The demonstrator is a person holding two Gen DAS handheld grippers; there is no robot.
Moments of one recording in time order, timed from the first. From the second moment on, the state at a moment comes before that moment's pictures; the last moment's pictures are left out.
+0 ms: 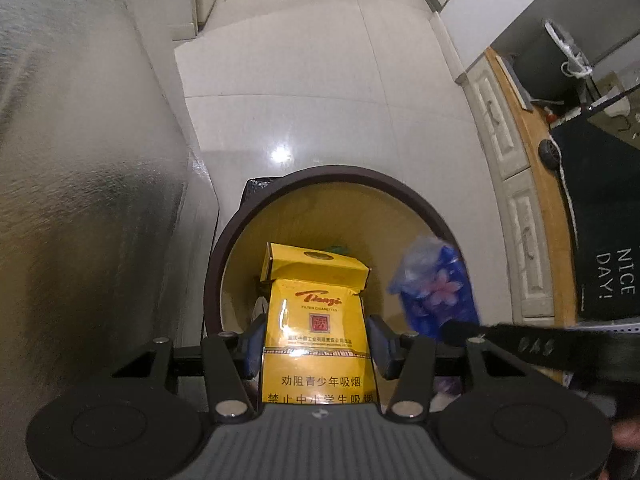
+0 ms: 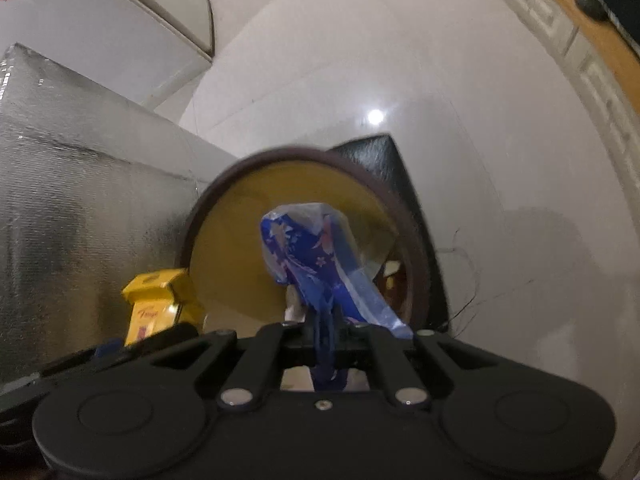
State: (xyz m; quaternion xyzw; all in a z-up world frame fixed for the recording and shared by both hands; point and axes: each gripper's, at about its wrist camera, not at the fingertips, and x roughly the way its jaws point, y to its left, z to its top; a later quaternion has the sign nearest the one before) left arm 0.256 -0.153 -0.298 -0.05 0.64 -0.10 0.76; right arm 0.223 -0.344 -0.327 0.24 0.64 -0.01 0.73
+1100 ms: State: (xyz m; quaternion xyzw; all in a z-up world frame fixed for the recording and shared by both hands) left arm 0.328 -0.203 -0.407 -0.10 0.69 -0.12 0.70; right arm 0.207 -0.336 -0.368 0.19 0.66 0.02 0.73
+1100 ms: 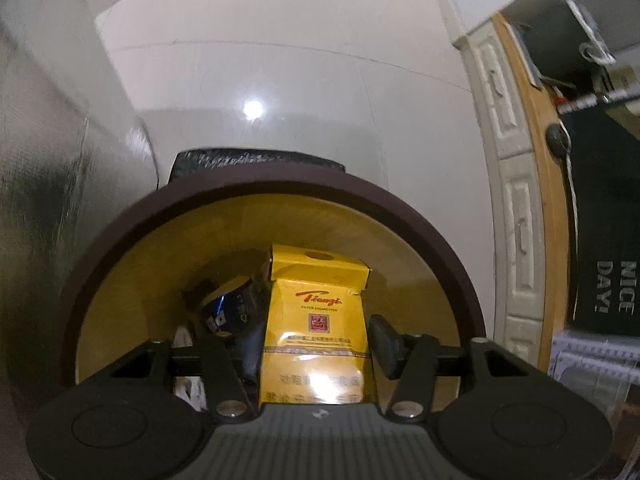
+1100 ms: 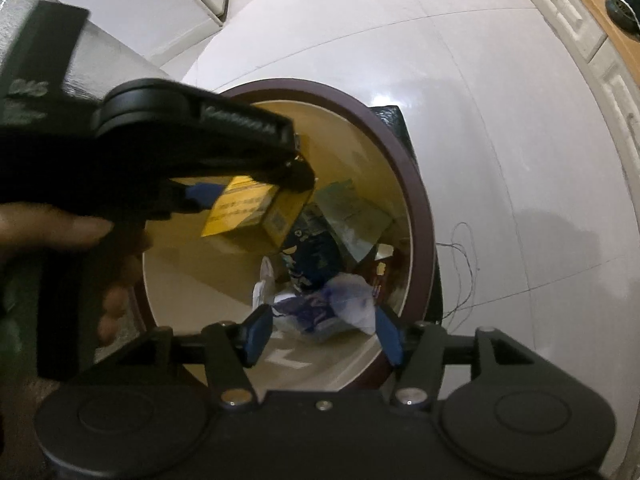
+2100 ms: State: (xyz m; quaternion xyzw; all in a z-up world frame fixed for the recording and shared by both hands) left arm 0.286 -0.165 -0.221 -0.05 0.59 -0.11 0.79; right arm 0.208 -0.352 -0.215 0.13 0.58 0.06 0.81
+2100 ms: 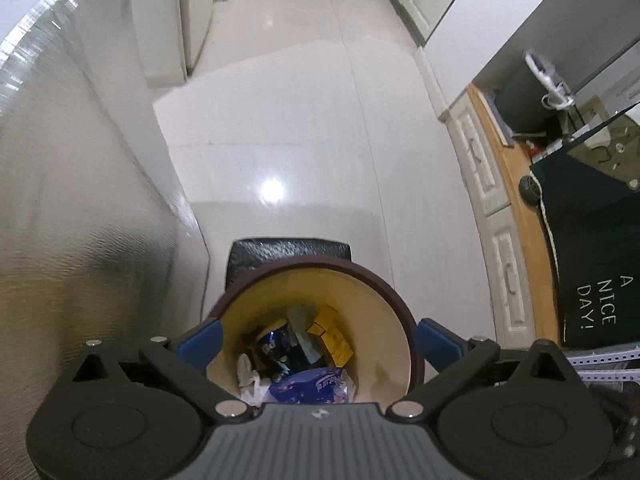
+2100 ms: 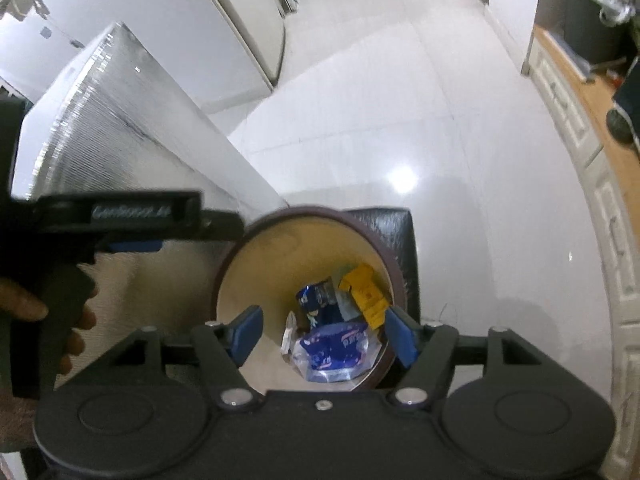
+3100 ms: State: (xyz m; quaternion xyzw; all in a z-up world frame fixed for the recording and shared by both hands) left arm 0.139 -0.100 -0.025 -0.02 0.44 -0.07 0.90; right arm 0.120 -0.347 -0.021 0.06 0.41 0.07 0.91
